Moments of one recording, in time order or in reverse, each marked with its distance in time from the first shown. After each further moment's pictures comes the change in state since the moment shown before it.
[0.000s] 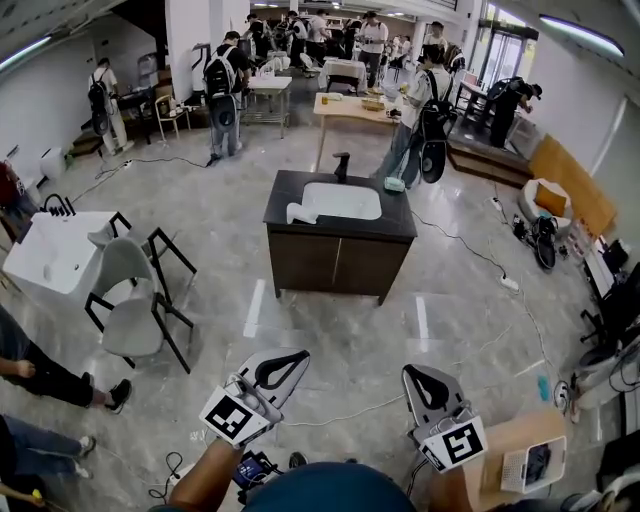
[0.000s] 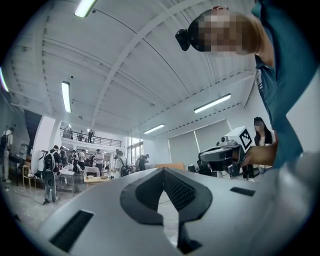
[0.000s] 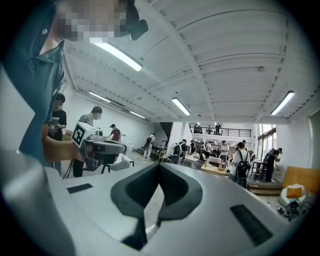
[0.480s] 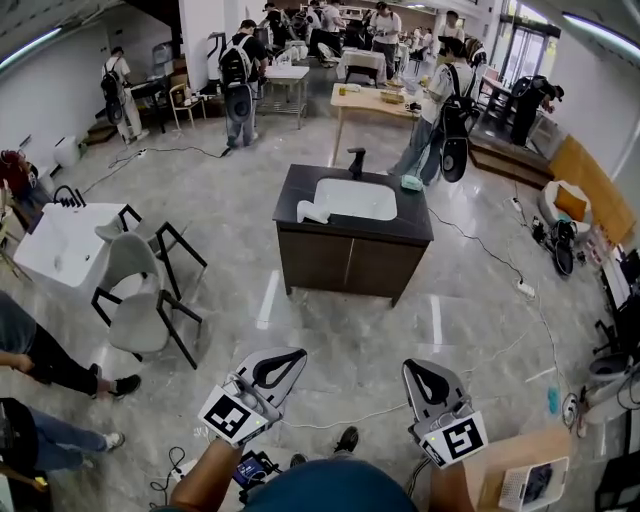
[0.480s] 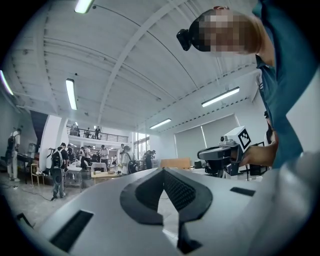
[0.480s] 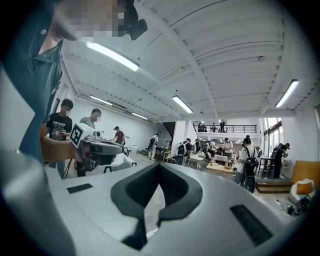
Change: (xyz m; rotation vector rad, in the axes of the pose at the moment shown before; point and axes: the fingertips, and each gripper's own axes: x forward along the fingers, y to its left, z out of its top) left arm 0.041 0.052 -0.026 -0.004 0.044 0.074; right arm 0.062 -0.053 -0.028 0.035 -0.013 0.060
